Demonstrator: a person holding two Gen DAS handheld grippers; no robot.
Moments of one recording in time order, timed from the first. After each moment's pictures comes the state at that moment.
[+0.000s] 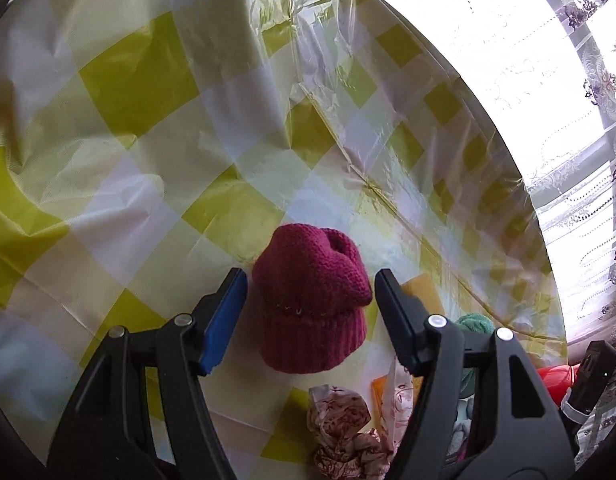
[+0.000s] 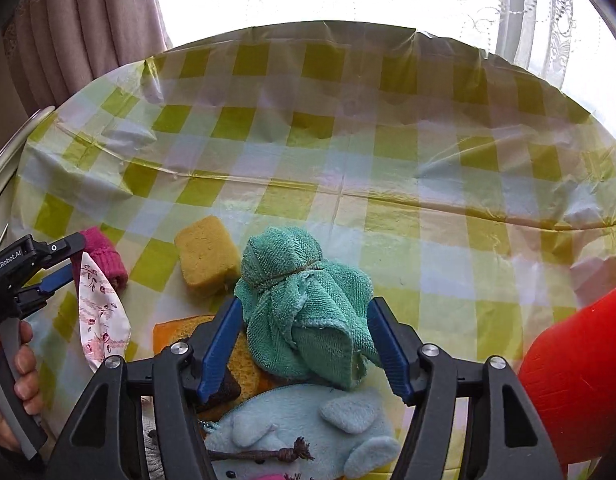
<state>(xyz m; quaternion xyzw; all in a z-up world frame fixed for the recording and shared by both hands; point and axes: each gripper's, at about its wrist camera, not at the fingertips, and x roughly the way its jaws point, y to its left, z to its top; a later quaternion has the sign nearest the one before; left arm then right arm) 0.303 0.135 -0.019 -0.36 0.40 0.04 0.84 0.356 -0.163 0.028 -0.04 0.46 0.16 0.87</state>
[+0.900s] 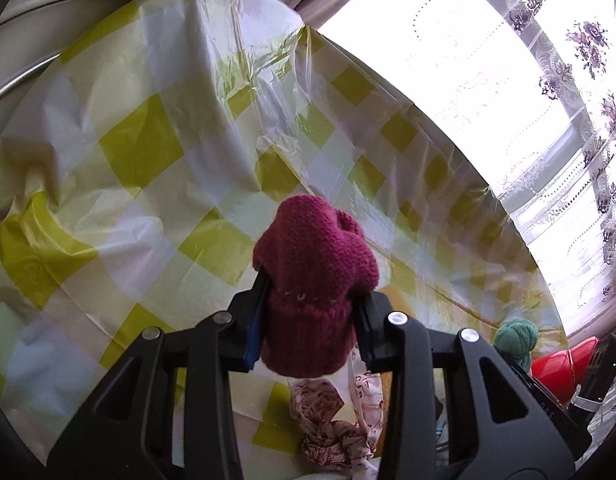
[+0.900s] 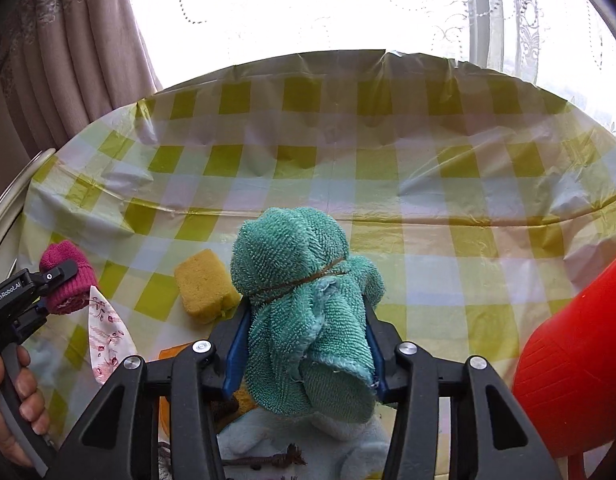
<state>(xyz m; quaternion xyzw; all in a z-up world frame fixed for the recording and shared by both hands) 0.267 0.119 0.021 -0.31 0.32 0.03 0.89 0.326 -0.194 0.052 0.02 0.39 0.14 0.91</state>
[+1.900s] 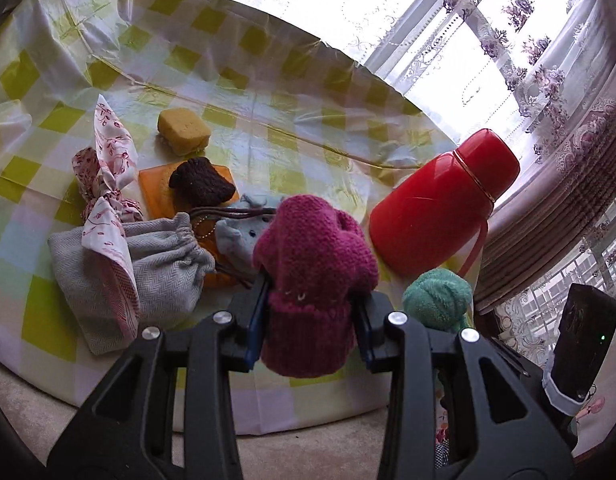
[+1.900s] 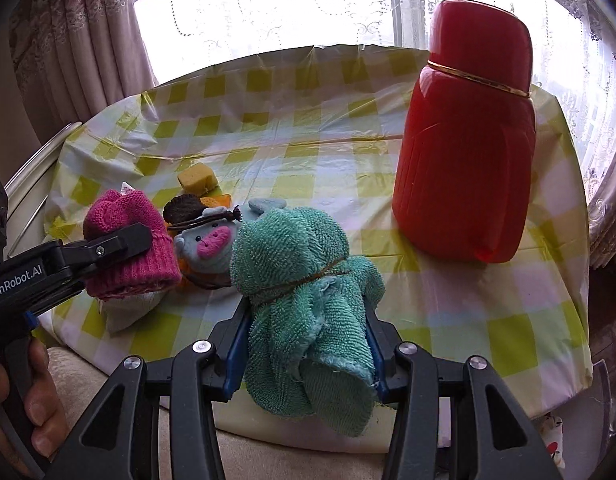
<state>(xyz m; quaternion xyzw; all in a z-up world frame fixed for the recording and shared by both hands) 0.154 -0.086 0.040 -0.22 0.39 -0.17 0.88 0.145 -0.291 0.044 0.03 0.41 0.09 0.91</state>
